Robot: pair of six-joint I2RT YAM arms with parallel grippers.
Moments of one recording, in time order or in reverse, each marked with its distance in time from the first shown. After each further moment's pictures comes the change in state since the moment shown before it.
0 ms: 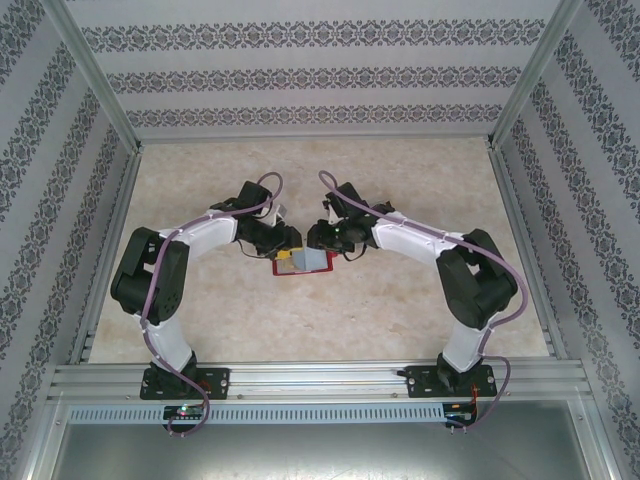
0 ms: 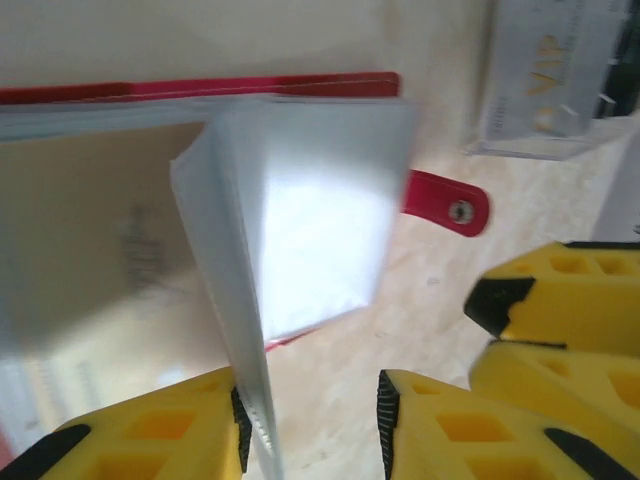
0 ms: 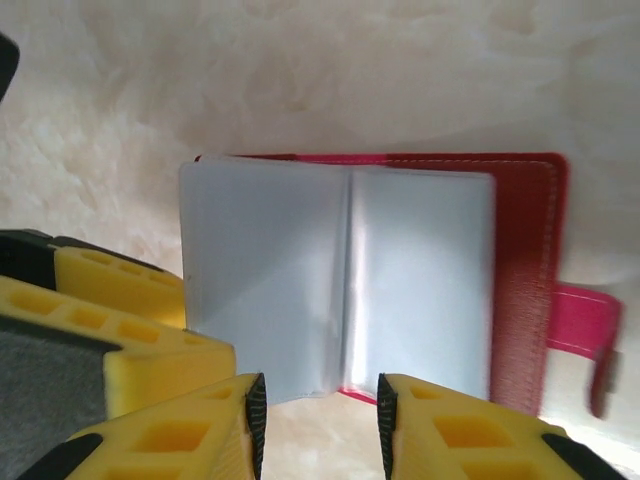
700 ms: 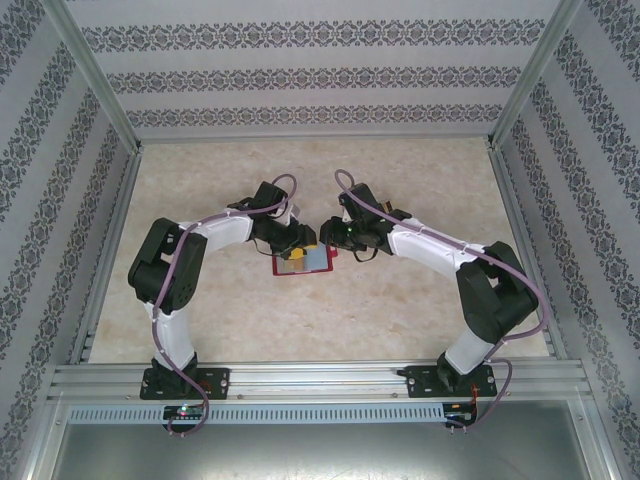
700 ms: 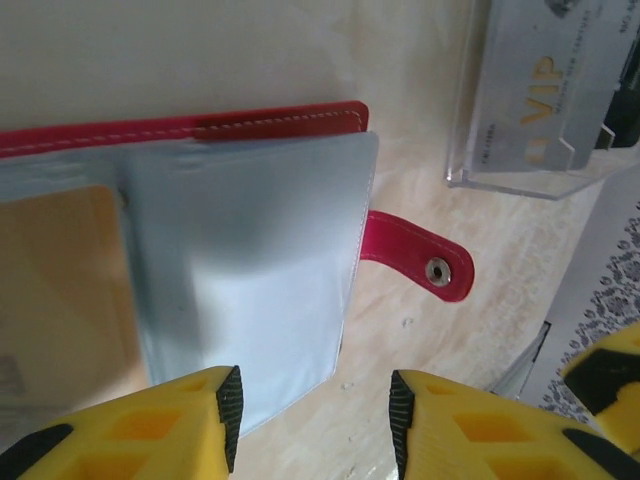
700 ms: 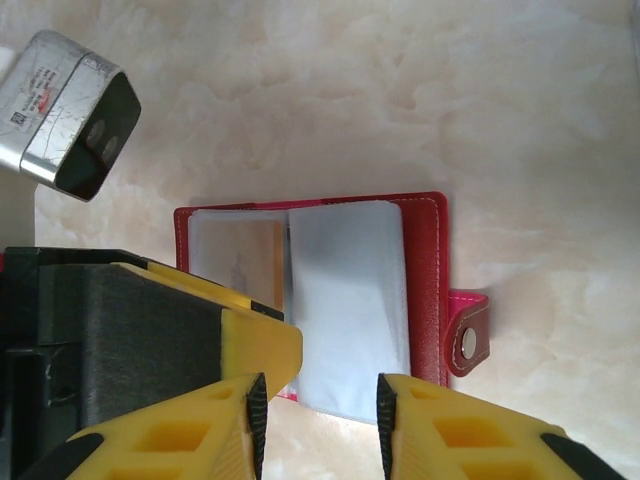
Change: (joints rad) left arm -0.057 0.111 0.067 0.075 -0.018 -0.102; right arm -0.018 -0.106 -0.079 0.036 0.093 0.014
